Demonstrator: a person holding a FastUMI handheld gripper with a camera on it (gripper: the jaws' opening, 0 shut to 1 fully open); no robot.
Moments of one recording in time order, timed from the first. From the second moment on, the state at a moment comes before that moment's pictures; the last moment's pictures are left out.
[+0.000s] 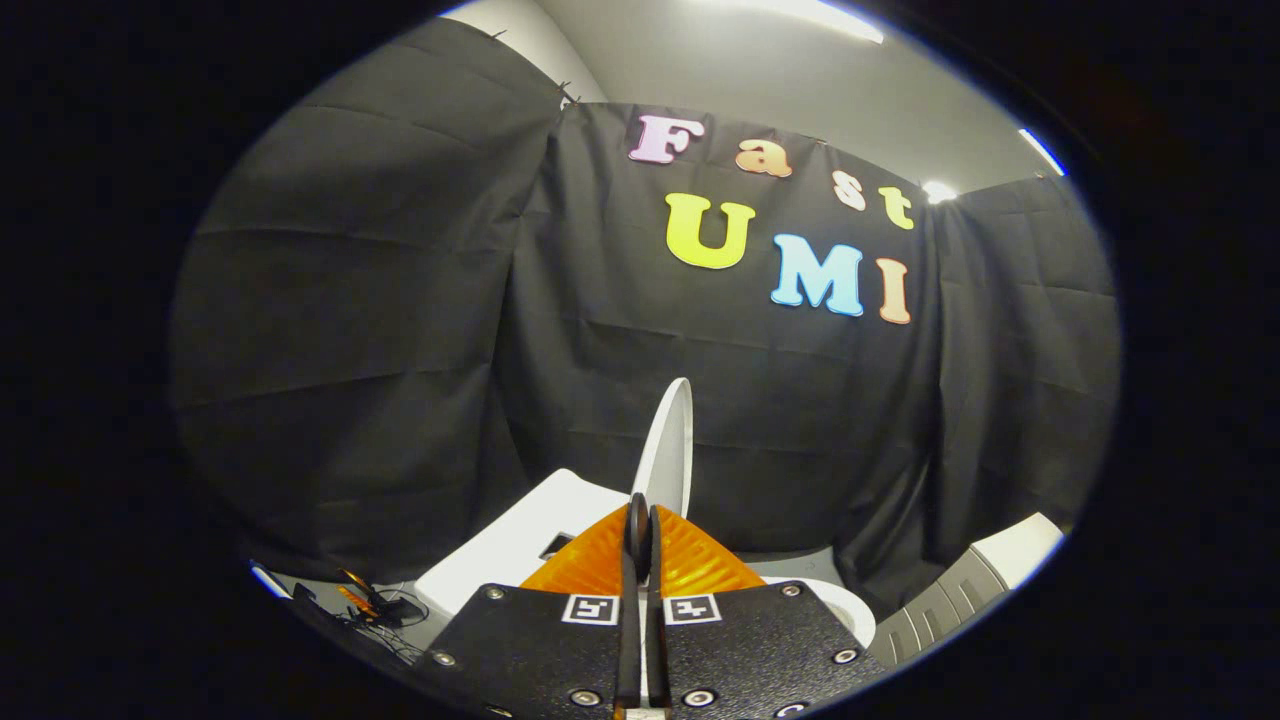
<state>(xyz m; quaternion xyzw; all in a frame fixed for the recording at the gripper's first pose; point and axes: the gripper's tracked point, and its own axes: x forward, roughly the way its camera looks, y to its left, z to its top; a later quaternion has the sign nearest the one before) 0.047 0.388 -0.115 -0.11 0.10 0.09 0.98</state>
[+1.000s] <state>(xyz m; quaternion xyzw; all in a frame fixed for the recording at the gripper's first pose) -0.016 0.401 -0.028 0.03 0.07 0.27 0.96</state>
